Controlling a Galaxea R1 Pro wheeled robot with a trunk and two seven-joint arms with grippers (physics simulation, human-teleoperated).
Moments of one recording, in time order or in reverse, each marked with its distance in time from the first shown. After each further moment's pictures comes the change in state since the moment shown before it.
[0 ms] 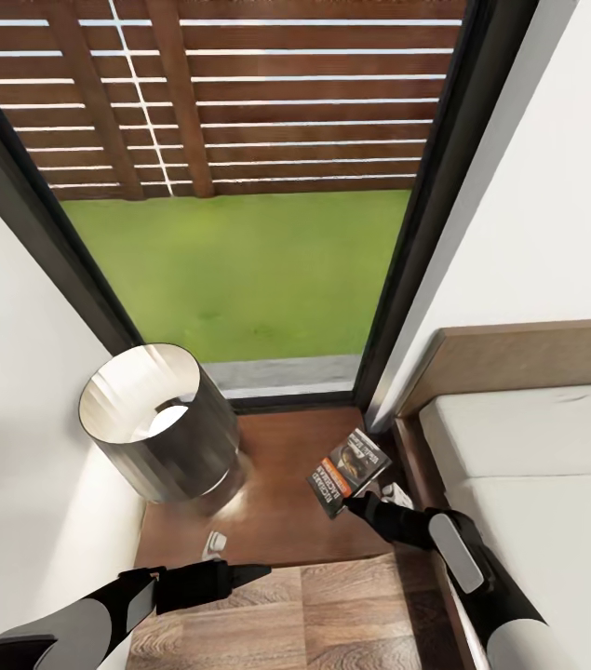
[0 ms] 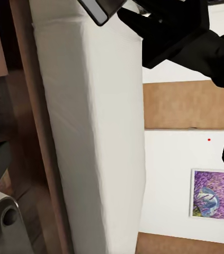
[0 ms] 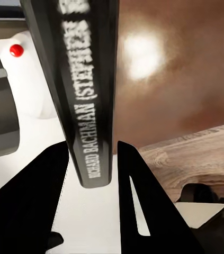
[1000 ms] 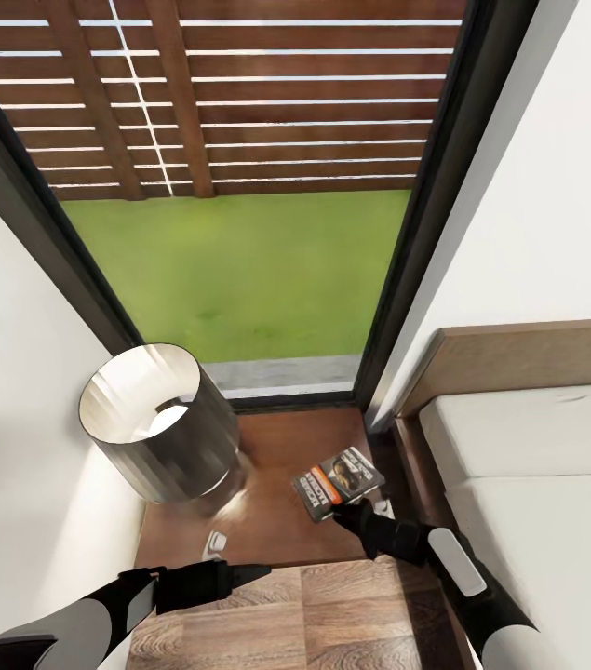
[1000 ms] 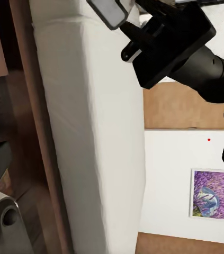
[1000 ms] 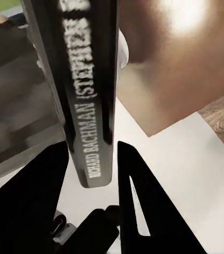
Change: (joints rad) left arm 0.000 0.000 0.000 0.000 0.000 0.000 -0.001; right arm 0.000 0.013 0.004 0.126 -0.321 0.077 -0.001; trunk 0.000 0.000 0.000
